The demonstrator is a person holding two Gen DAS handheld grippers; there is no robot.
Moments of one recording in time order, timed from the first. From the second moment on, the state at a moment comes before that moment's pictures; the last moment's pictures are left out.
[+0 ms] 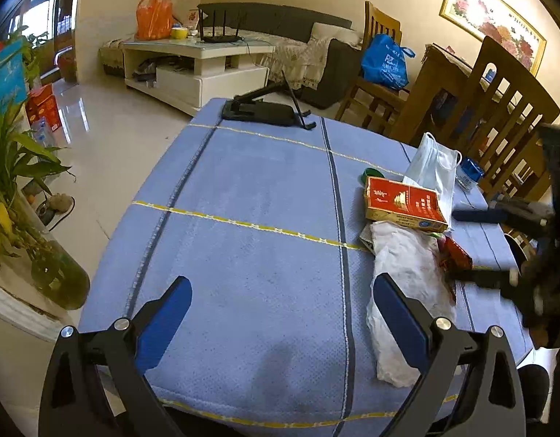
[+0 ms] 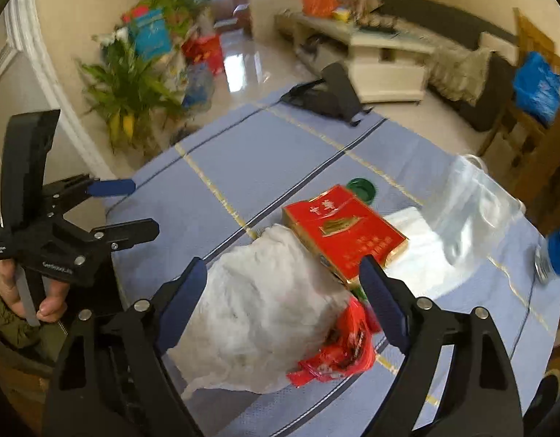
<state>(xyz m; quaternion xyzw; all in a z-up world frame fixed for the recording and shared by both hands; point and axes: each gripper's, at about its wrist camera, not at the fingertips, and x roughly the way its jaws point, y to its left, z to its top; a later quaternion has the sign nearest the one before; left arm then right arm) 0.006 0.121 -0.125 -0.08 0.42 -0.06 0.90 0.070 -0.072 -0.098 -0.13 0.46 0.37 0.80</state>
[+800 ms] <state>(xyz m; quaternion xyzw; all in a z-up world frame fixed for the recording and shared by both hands) 0.017 0.109 -0.118 -0.08 0.43 -0.08 0.90 -0.002 -0.183 -0.052 0.13 0.39 0.32 0.85</state>
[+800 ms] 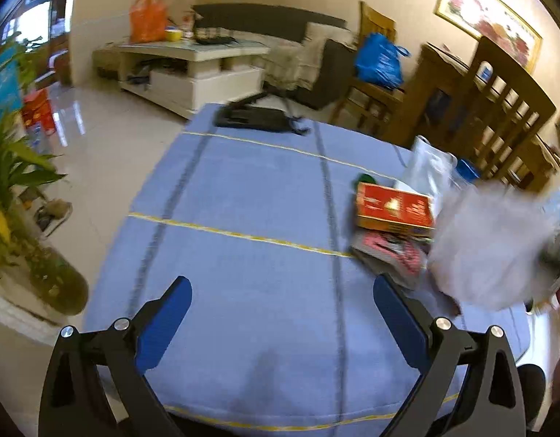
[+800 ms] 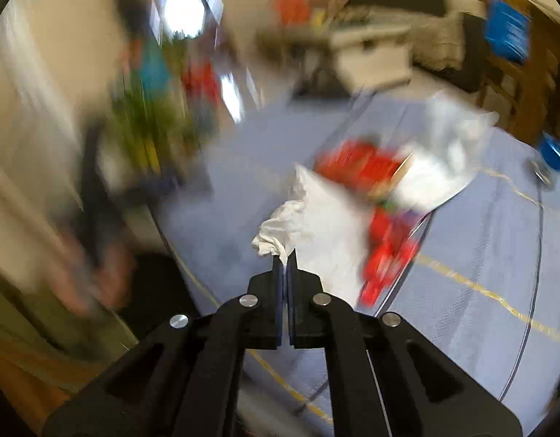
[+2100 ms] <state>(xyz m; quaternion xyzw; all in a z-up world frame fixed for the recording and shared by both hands) 0.035 -0.173 -0.103 0.04 0.44 -0.22 0.87 -0.038 -0.537 -0.097 0.31 0.26 -0.07 0.91</state>
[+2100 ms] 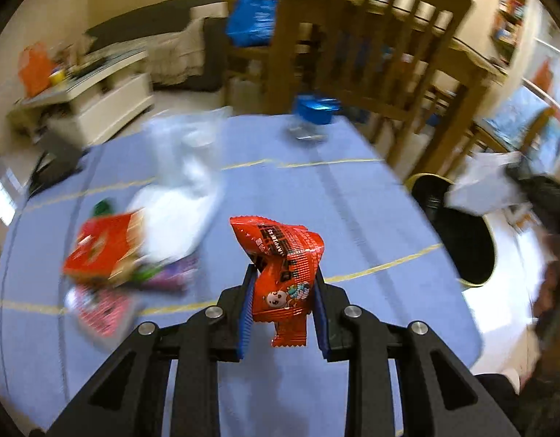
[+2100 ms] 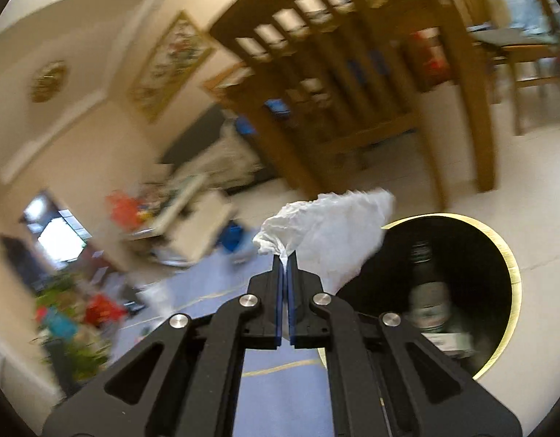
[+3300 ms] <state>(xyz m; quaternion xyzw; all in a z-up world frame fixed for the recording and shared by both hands) 0.038 -0.374 -0.120 0.12 0.43 -0.38 0.81 -0.114 -0.605 -0.116 0.34 0.16 -0.28 0.88</state>
